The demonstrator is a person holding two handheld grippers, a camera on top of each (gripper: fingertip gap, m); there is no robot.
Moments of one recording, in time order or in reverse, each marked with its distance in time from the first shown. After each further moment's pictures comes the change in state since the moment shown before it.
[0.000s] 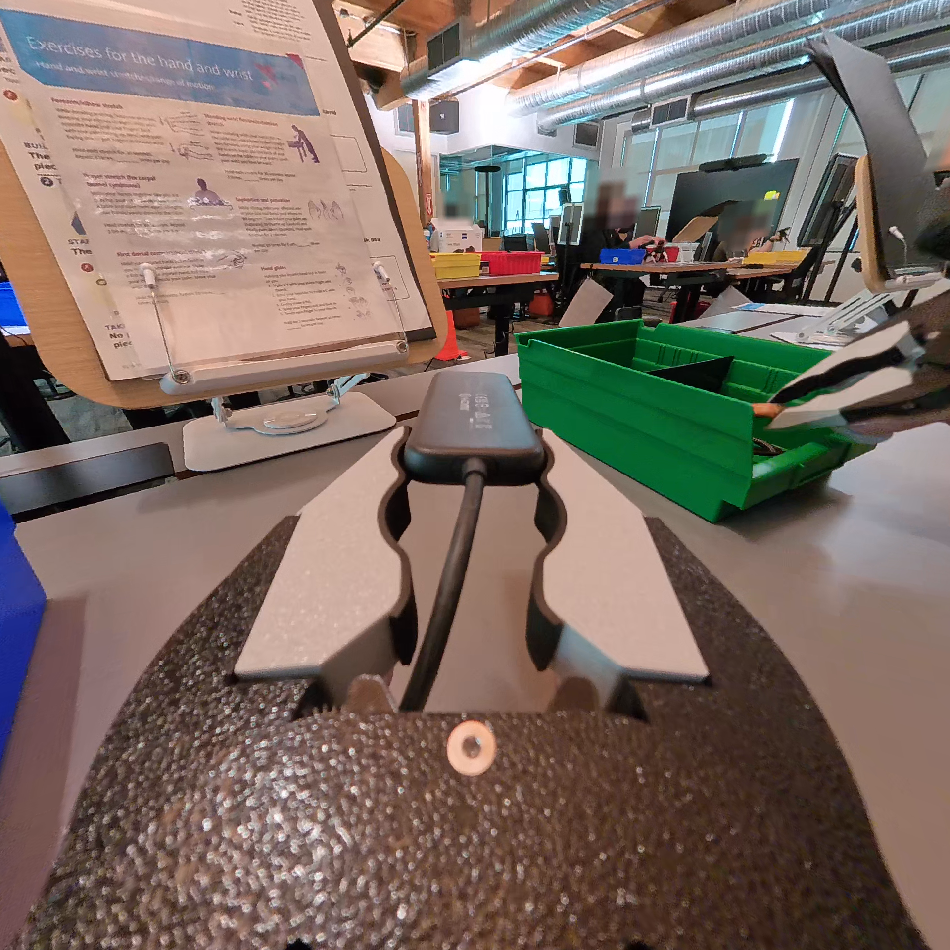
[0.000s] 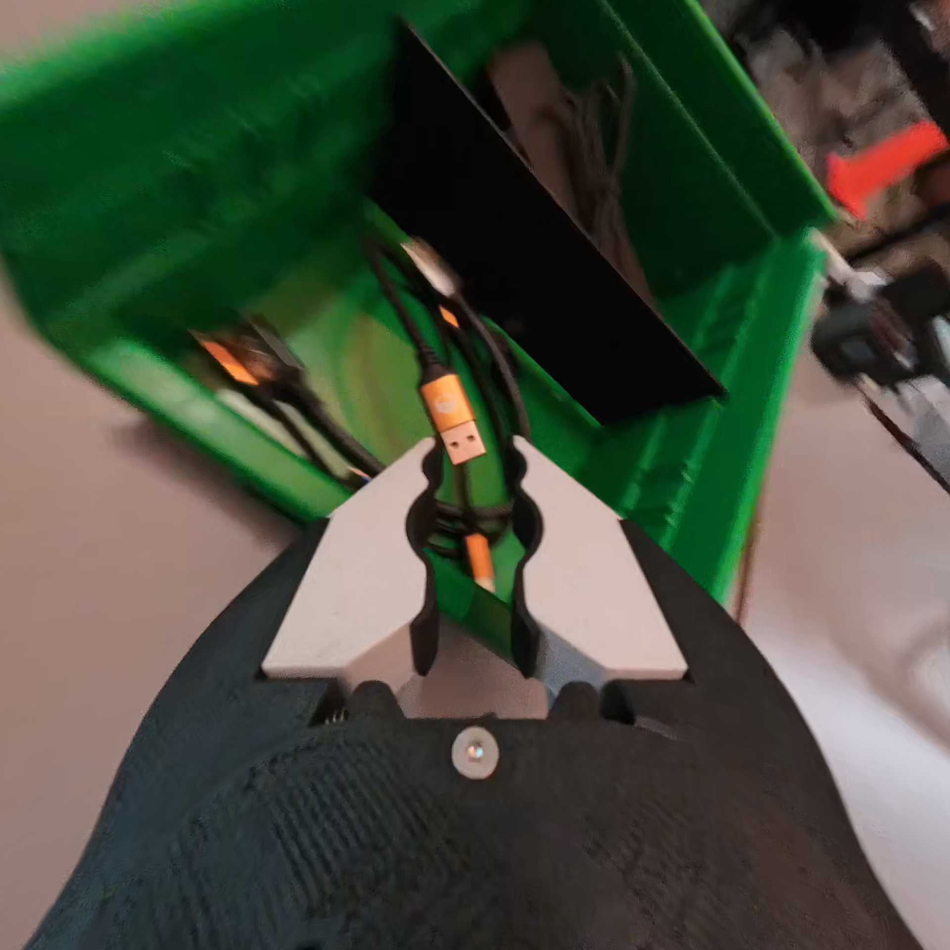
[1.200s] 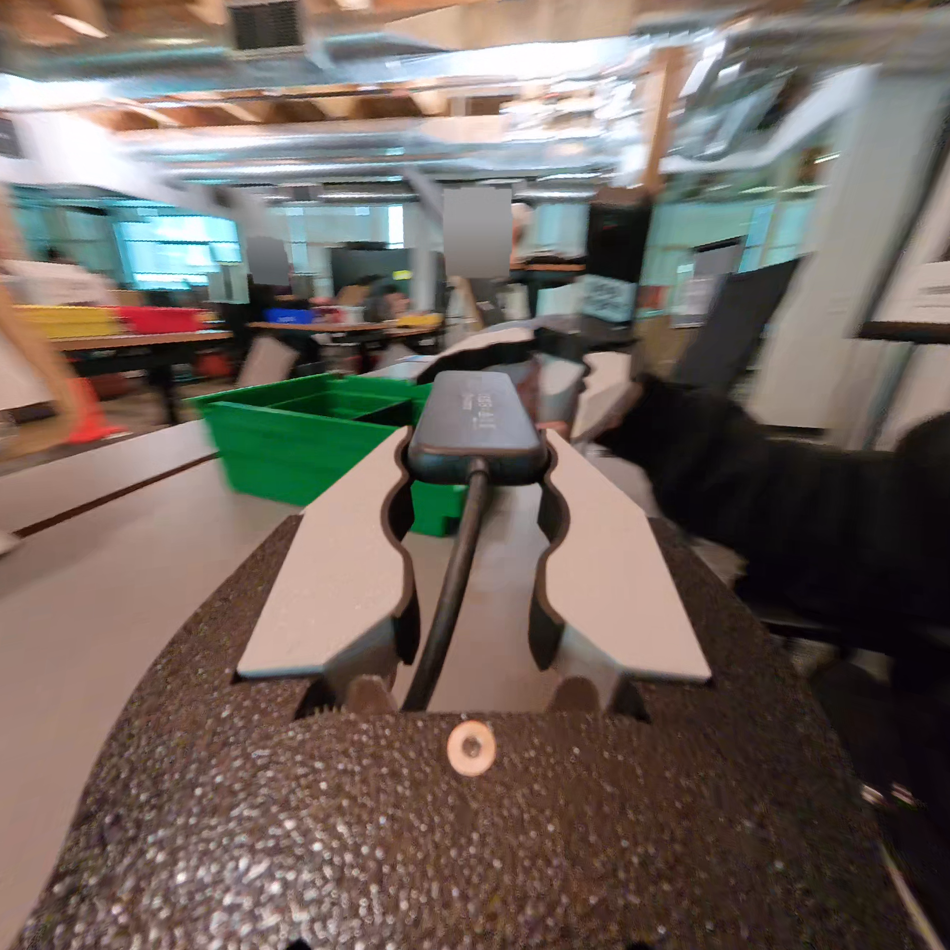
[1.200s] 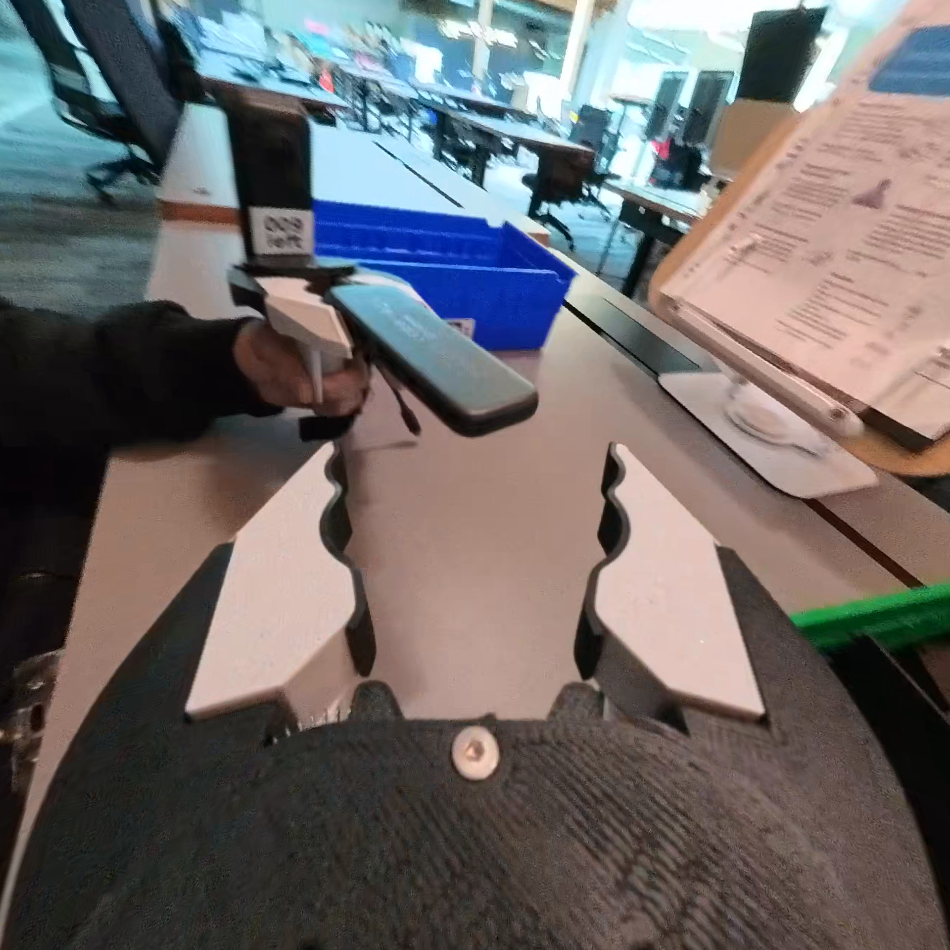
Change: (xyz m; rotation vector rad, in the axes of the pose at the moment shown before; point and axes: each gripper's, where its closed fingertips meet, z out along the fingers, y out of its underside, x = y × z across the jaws) left arm 0.100 -0.022 -0.030 0.118 0.718 -0.131; right arm -0.159 -0.140 -0.115 0.821 -0.774 -0.106
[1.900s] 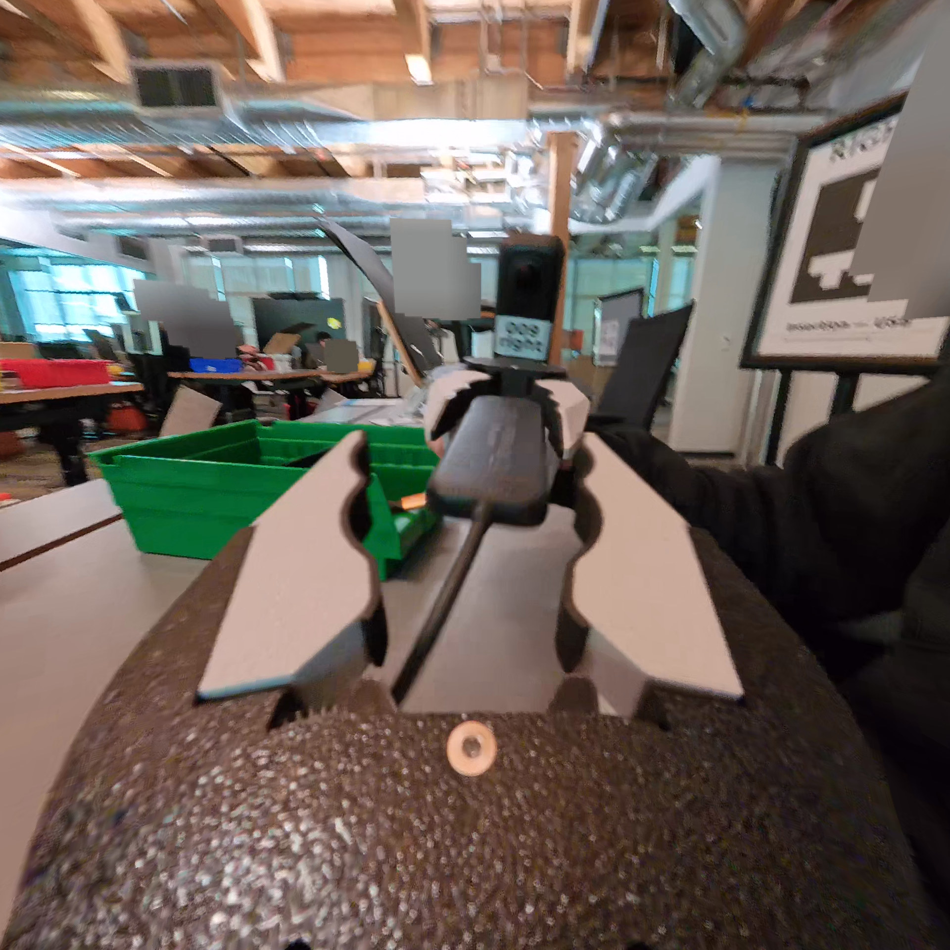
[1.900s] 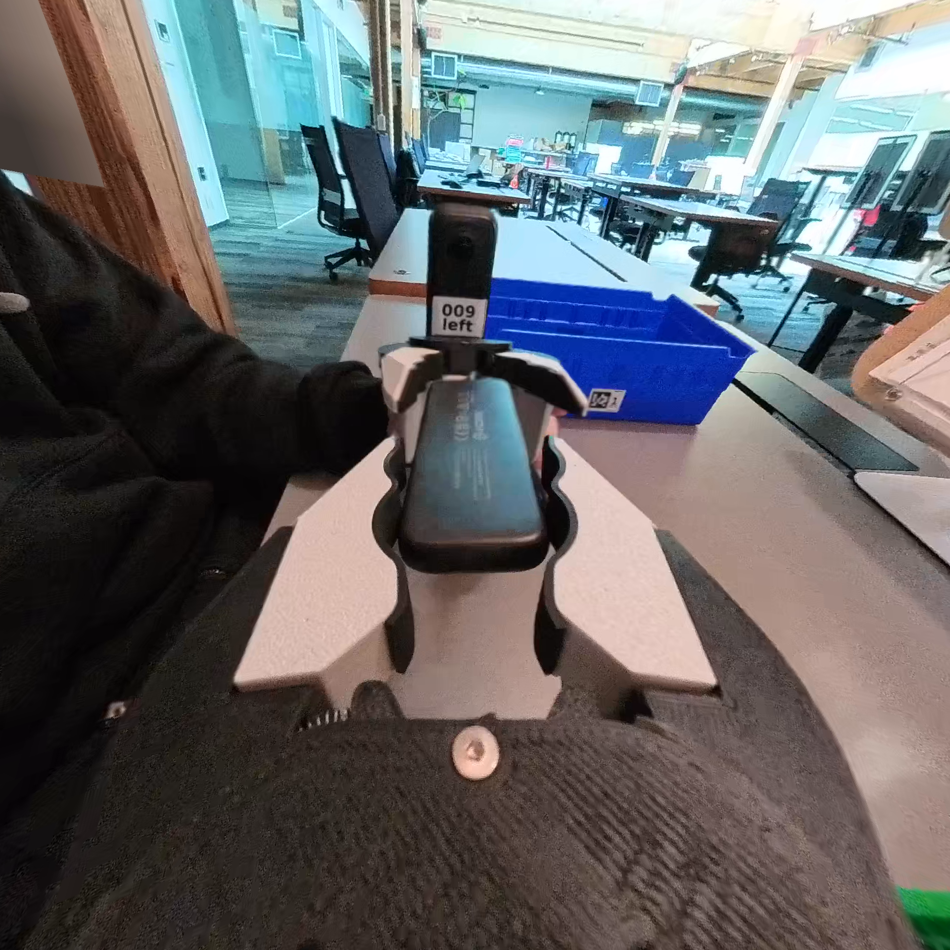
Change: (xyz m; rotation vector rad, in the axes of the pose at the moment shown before) left arm 0.027 -0.011 0.003 0.103 0.136 -0.014; right arm -0.061 -0.024 0.014 0.132 -0.336 0.030
